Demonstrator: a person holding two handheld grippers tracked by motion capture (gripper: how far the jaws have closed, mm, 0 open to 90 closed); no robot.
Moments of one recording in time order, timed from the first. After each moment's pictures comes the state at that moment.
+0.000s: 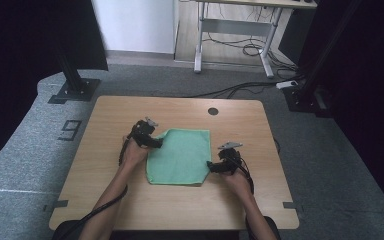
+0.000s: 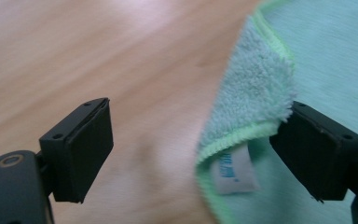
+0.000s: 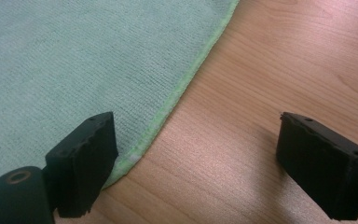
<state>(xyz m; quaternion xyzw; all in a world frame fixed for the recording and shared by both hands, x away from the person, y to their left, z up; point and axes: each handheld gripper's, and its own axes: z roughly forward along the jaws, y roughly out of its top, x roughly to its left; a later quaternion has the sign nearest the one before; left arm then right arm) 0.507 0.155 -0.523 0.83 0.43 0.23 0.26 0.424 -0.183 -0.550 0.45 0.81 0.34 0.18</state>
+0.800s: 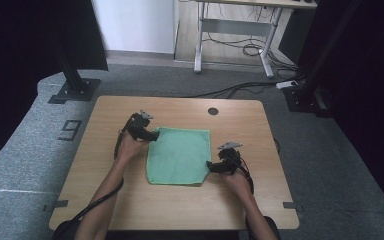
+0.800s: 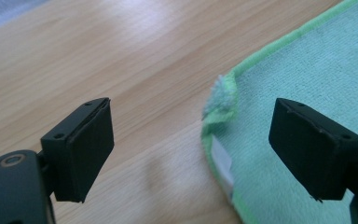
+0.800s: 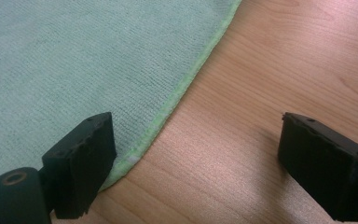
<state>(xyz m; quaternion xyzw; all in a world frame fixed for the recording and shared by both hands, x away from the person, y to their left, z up) 0.520 0.166 -0.509 0.83 0.43 0.22 0.29 0.424 -0.183 -0.551 0.45 0.81 0.34 0.18</state>
